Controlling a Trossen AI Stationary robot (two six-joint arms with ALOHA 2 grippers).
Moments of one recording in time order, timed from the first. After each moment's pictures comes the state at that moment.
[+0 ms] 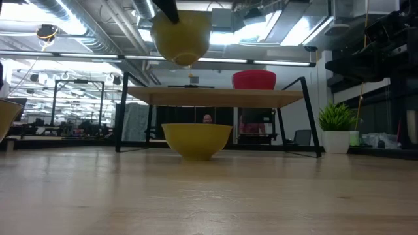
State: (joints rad) left arm -0.22 1.61 1.64 -1.15 -0.38 -0.06; right arm -0.07 0.05 0.01 0.02 0.02 -0.08
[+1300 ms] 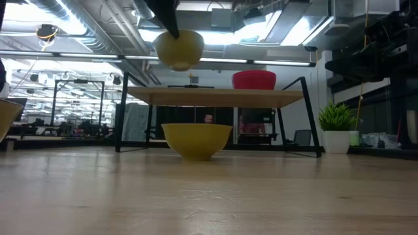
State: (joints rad) left arm -0.03 1.61 1.68 -1.22 -0.41 0.03; right arm -0.07 0.05 0.01 0.02 0.02 -0.08
